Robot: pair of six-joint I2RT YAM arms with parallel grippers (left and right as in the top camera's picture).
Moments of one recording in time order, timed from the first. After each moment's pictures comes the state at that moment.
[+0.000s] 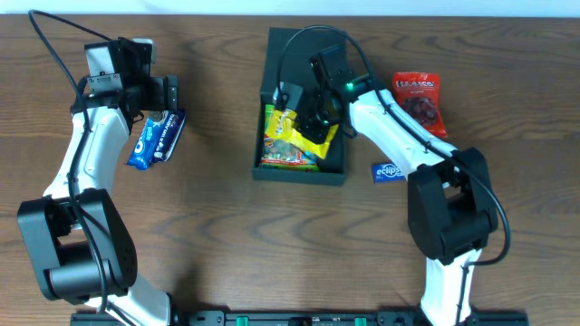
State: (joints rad) left arm 0.16 1.80 1.31 -0.37 0.18 0.17; right arm 0.45 2.09 1.62 -0.69 -0.36 -0.70
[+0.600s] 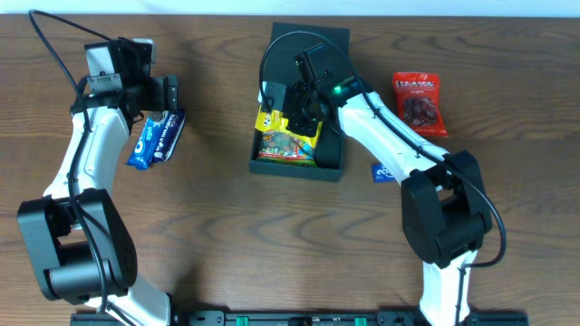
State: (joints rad) left arm 0.16 1.80 1.31 -0.37 0.18 0.17; right arm 0.49 2.09 1.64 -0.60 -0.28 -0.85
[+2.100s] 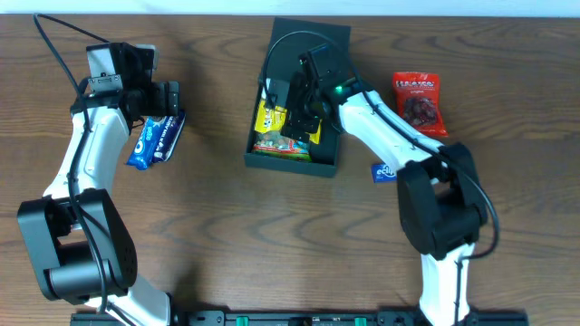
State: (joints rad) left arm 0.16 1.80 1.31 -0.44 0.17 0.18; right arm 0.47 2.10 1.63 -0.51 -0.28 -0.81
